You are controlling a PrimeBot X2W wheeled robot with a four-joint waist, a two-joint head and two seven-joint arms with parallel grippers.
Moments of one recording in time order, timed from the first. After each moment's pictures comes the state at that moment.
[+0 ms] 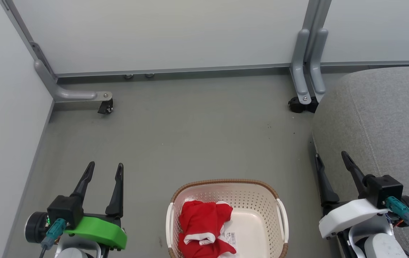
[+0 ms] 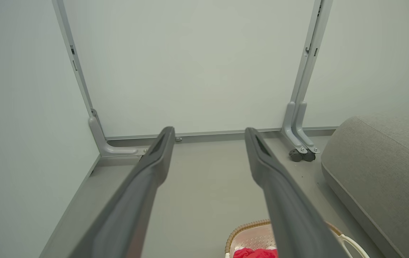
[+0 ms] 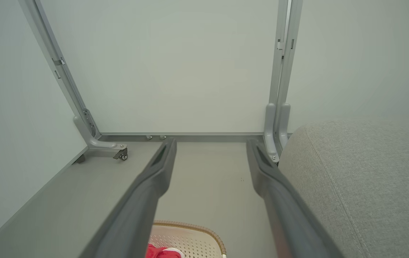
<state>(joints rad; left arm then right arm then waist) -0.09 0.14 -0.14 0.27 -0.23 -0.13 -0.26 -0.02 -0.05 0.01 0.10 0.12 0.13 -0.12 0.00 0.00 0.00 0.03</state>
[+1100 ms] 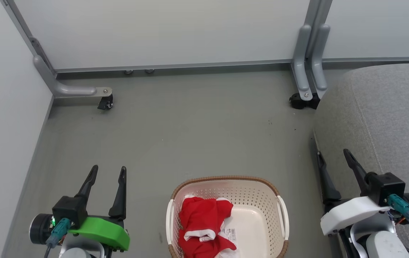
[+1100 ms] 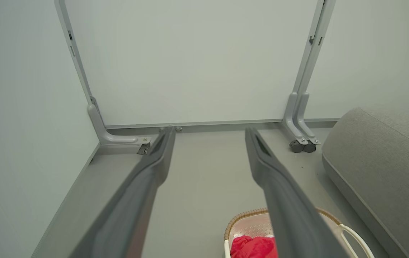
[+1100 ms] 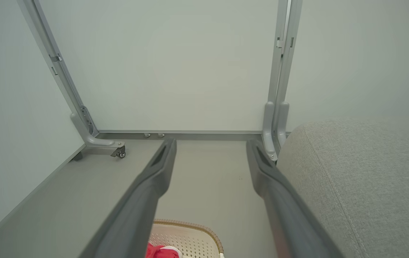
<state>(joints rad) -0.10 0.13 -0.14 0.32 -0.24 -0.13 -0.26 -0.02 -0.05 0.00 0.09 0.11 0.13 -0.12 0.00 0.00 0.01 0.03</state>
